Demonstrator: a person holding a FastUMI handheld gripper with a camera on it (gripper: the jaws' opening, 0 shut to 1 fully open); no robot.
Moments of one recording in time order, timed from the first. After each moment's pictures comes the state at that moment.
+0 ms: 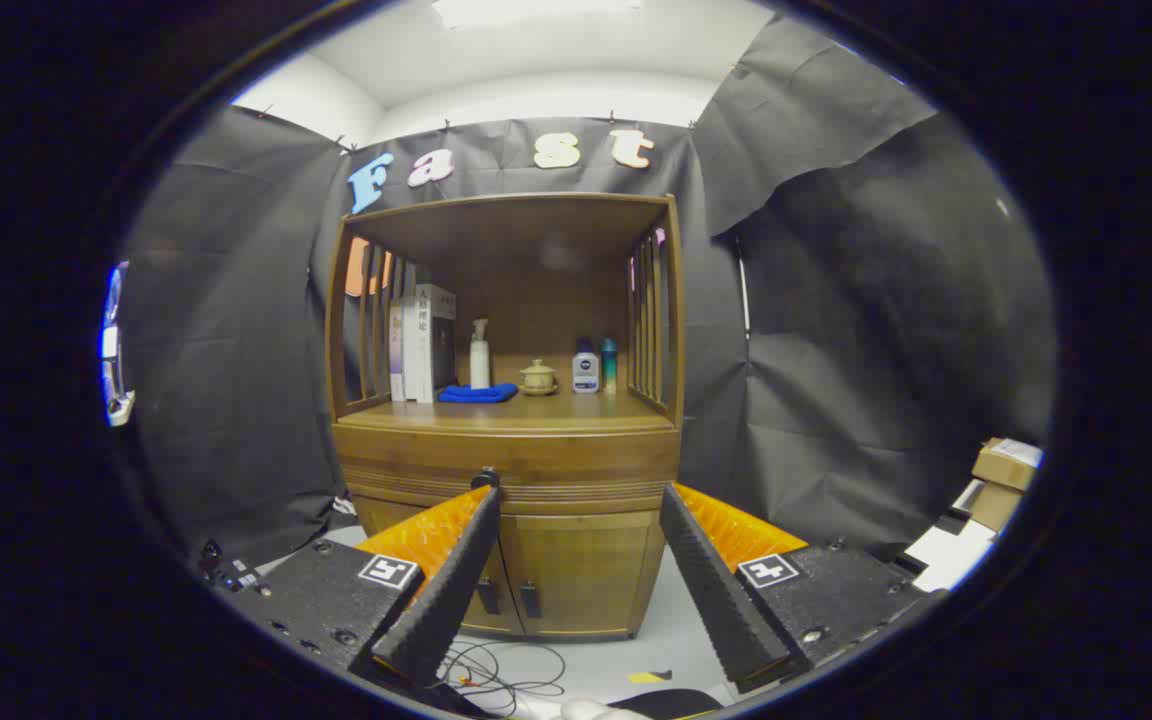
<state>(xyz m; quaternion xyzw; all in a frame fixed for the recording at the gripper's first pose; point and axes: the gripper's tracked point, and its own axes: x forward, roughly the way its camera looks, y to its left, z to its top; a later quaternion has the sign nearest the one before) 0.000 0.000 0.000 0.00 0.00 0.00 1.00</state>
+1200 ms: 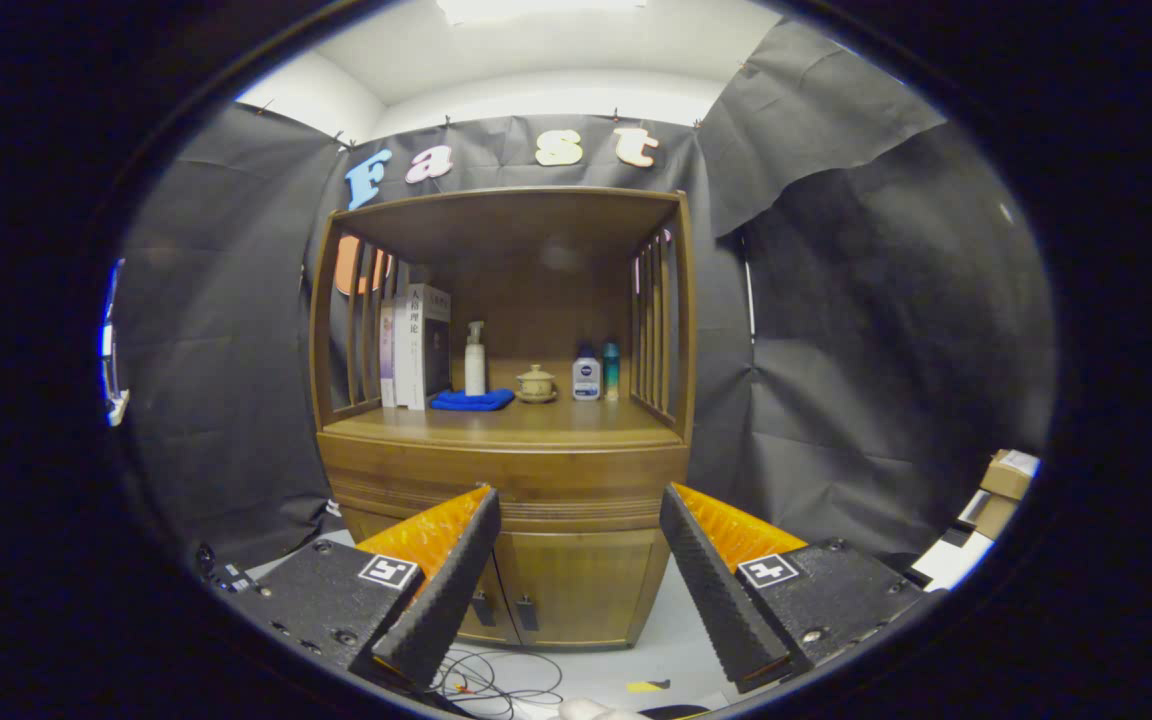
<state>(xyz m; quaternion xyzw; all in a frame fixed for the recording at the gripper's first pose) 0.053 0.005 0.020 -0.01 0.00 0.00 1.00</state>
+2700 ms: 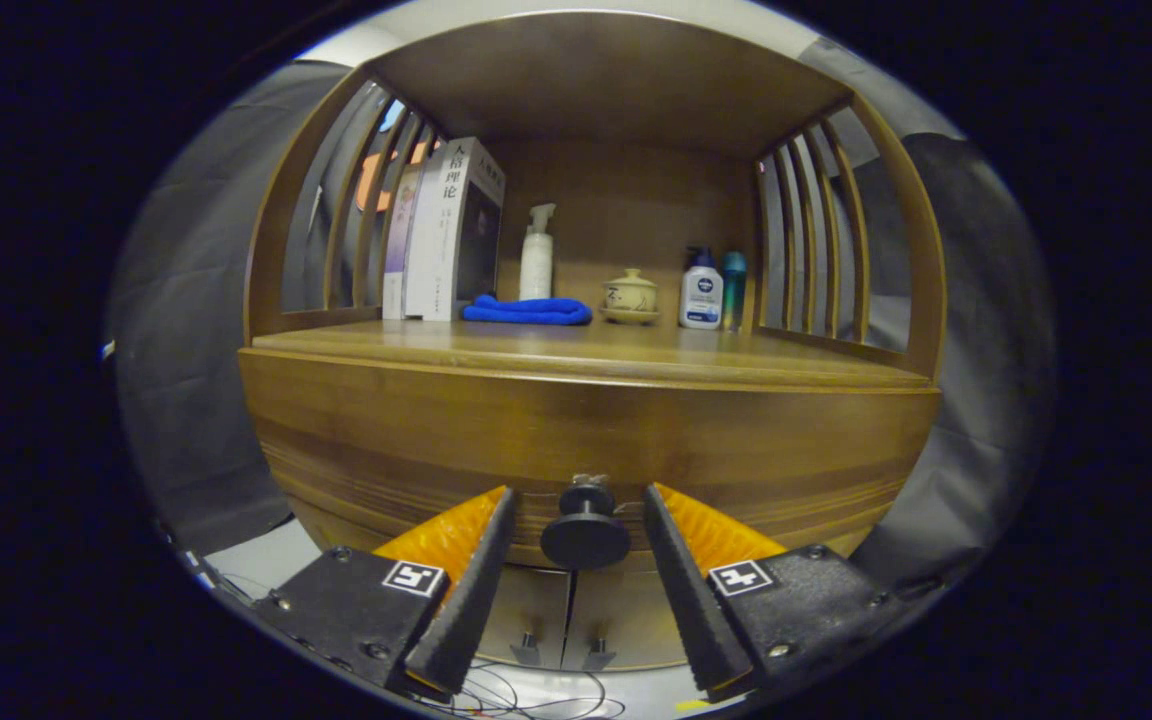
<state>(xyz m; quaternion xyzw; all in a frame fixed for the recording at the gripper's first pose) 0.280 0.133 -0.097 -0.04 0.07 0.04 1.00</state>
